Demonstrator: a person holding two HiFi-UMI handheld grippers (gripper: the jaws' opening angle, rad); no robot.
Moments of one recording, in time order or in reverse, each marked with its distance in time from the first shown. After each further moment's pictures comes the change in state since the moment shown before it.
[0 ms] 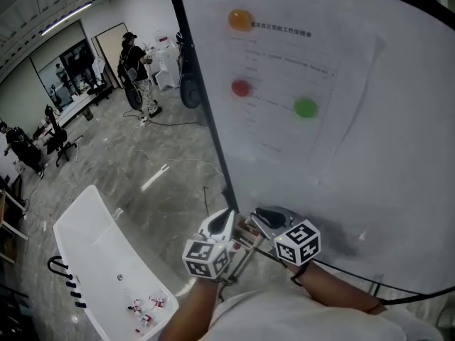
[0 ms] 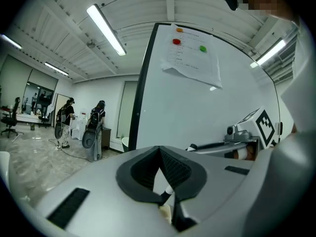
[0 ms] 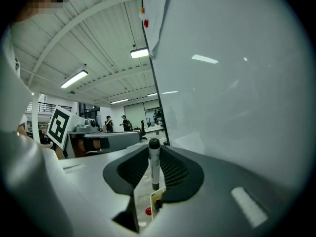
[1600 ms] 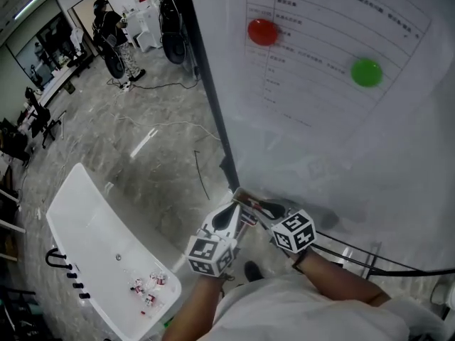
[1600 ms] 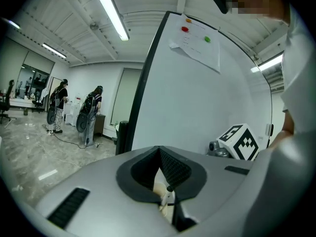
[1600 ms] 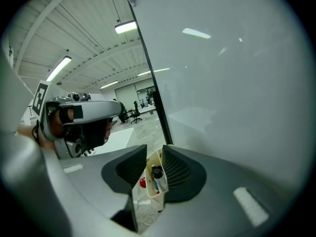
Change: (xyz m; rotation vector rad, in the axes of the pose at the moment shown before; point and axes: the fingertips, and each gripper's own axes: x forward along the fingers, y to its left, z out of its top) left arm 0.002 0.011 -0.080 -0.086 0.107 -0.087; right arm 0.038 -0.023 -0.133 0.106 0.259 -0.072
